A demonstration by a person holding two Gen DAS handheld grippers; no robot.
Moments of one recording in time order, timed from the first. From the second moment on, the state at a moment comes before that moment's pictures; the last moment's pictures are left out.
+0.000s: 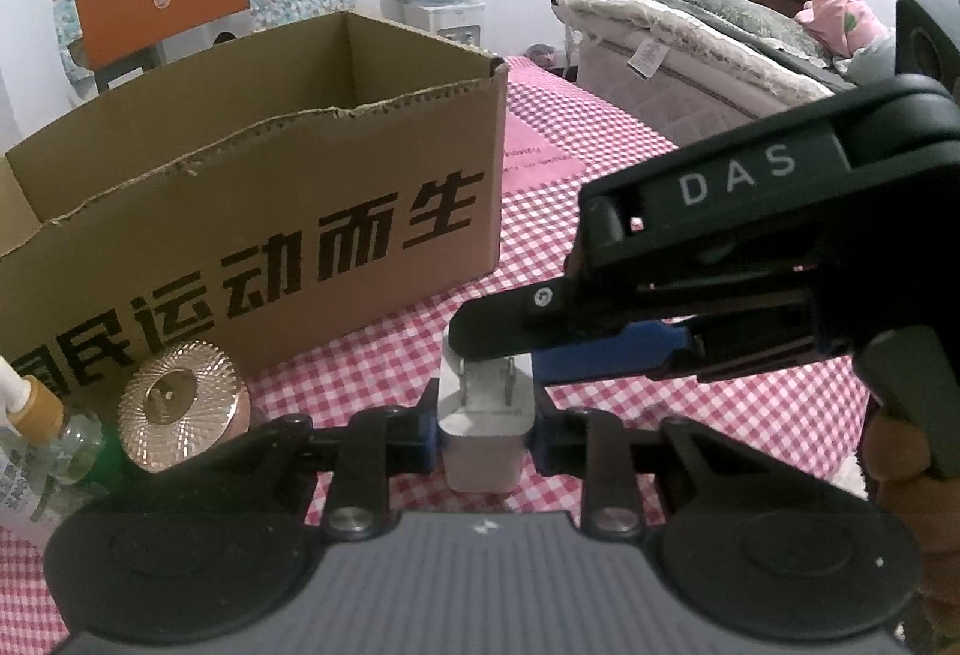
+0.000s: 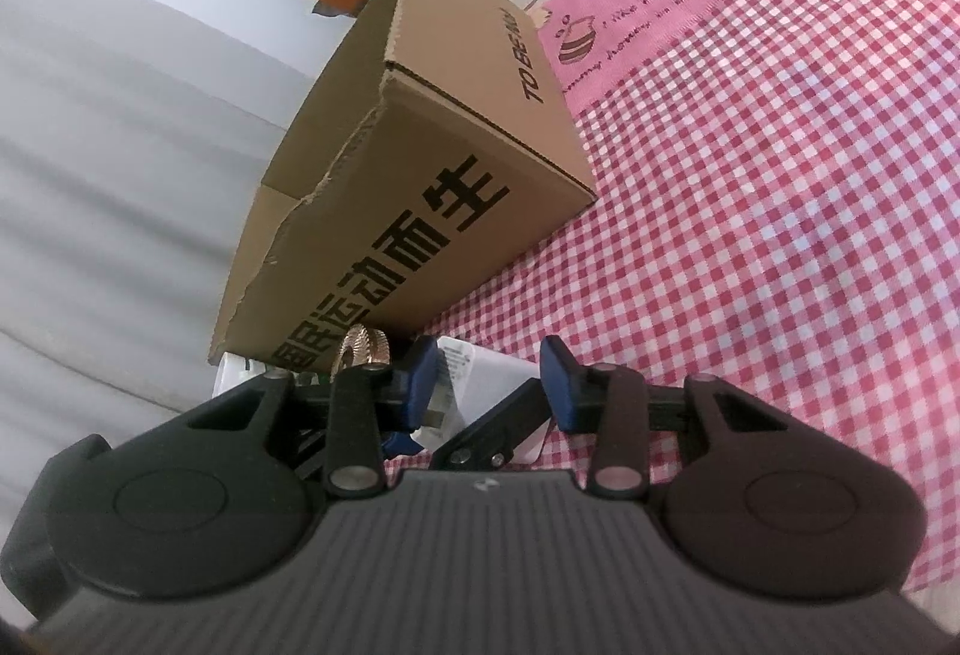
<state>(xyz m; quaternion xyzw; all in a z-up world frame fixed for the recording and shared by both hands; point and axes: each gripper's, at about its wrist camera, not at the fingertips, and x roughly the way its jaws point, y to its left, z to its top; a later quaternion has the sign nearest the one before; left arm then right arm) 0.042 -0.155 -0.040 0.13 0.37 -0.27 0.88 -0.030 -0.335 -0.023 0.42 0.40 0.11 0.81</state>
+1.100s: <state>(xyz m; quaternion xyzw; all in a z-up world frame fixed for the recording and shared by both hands) 0.152 -0.115 0.079 0.07 0.37 -0.21 0.90 0.121 -0.283 0.124 0.31 0.39 0.19 0.85</state>
